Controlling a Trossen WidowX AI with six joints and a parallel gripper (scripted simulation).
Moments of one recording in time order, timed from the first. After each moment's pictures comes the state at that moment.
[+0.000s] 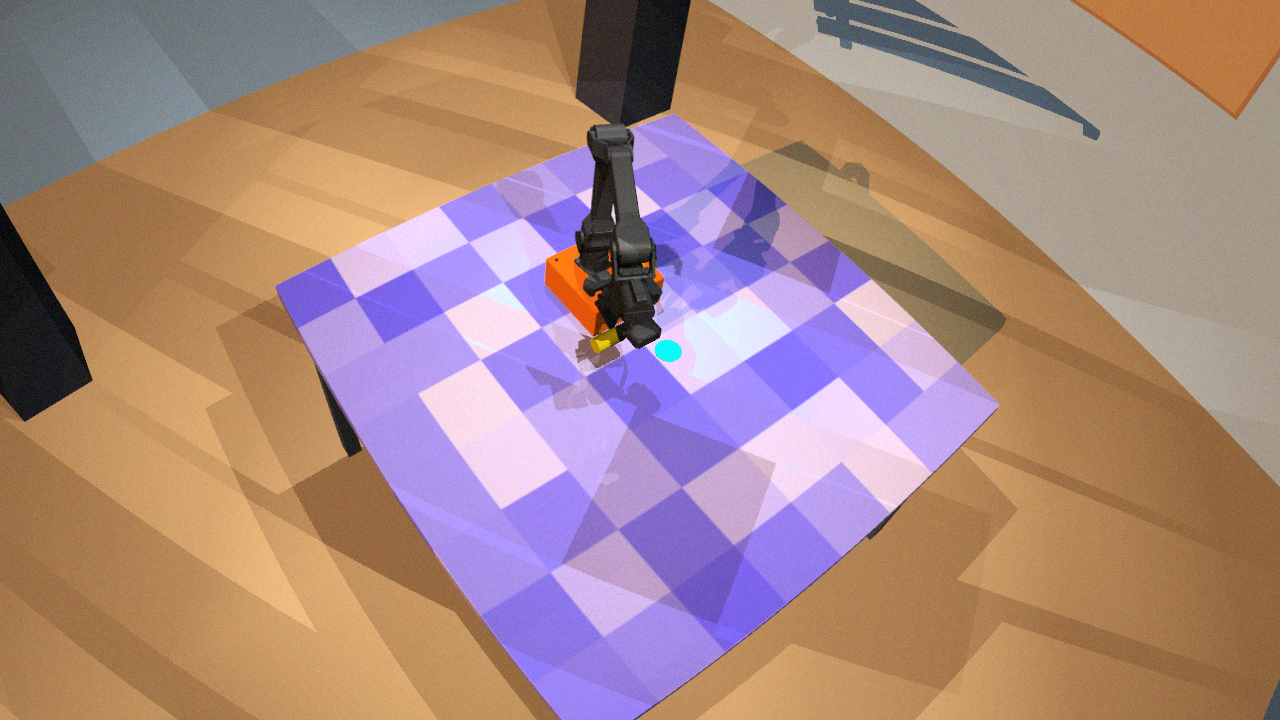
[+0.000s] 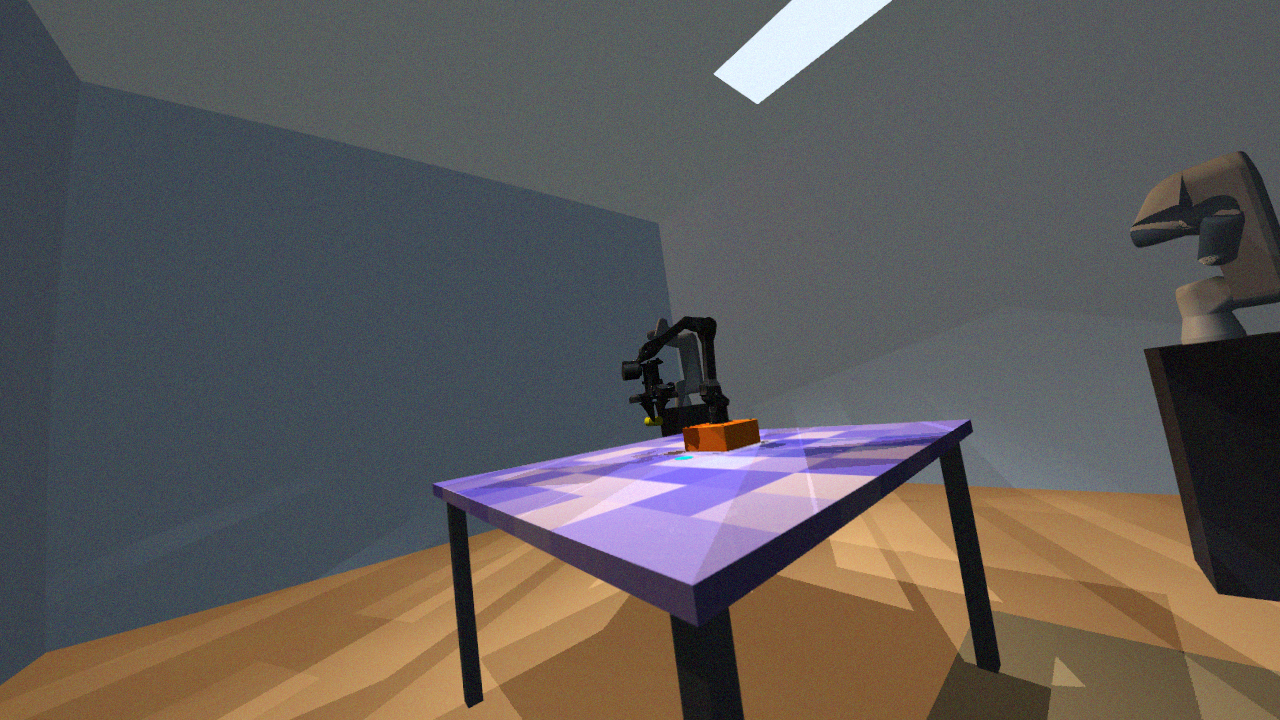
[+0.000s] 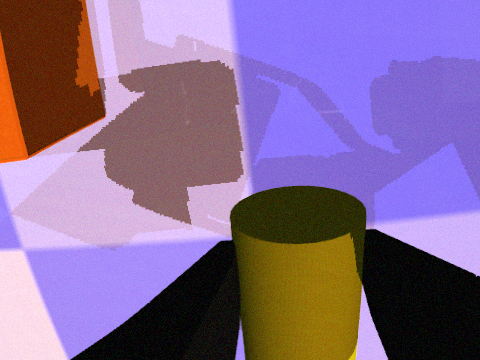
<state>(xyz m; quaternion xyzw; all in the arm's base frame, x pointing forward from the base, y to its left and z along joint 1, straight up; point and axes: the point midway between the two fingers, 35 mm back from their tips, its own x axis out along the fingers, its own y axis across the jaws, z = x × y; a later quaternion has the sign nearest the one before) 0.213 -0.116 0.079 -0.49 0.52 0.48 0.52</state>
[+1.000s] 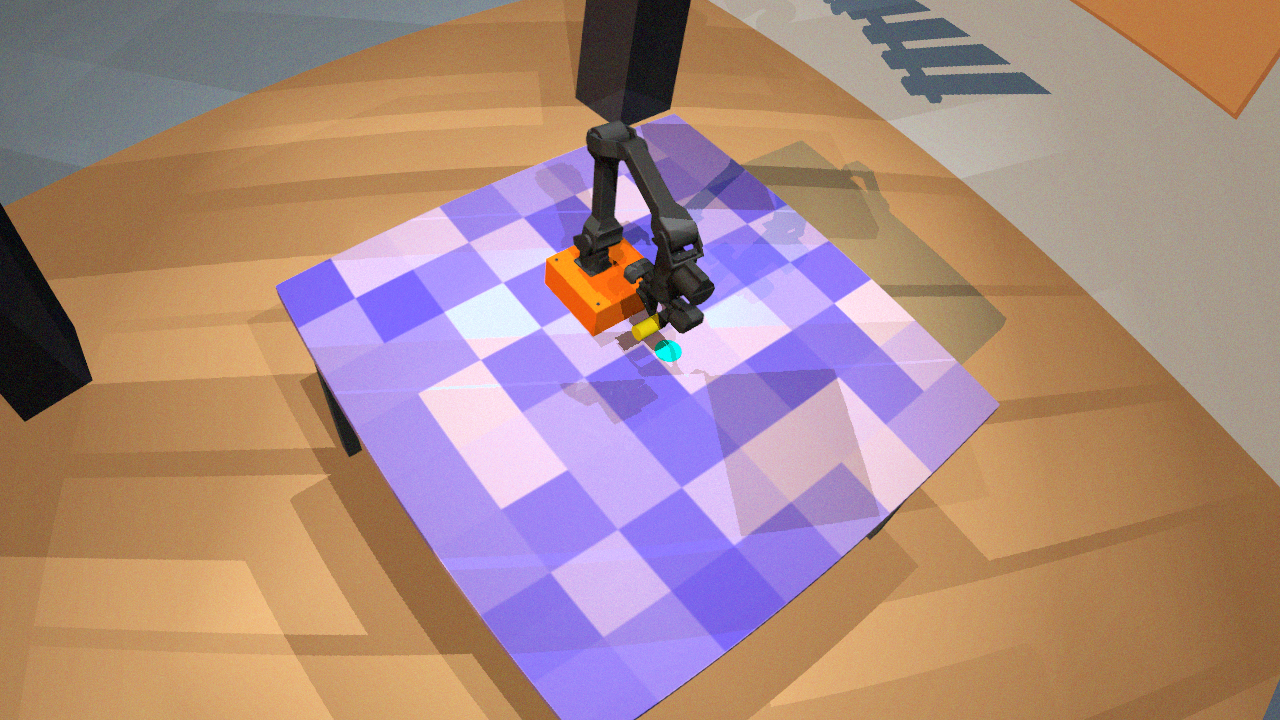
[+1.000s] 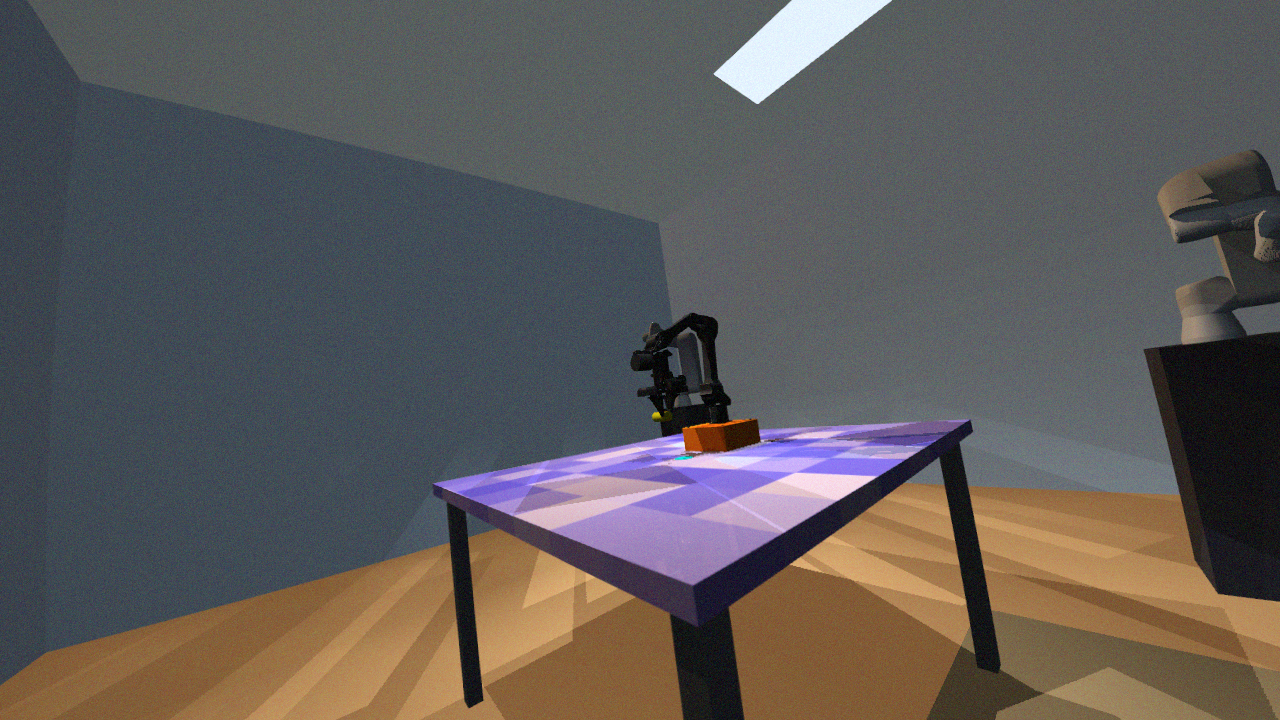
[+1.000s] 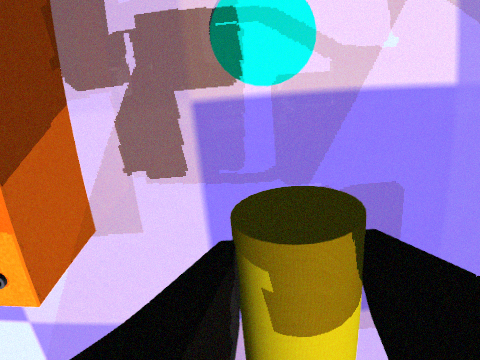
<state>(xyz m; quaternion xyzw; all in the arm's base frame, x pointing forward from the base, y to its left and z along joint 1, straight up) 0.245 -0.034 0.095 -0.50 0.51 0.48 0.52</state>
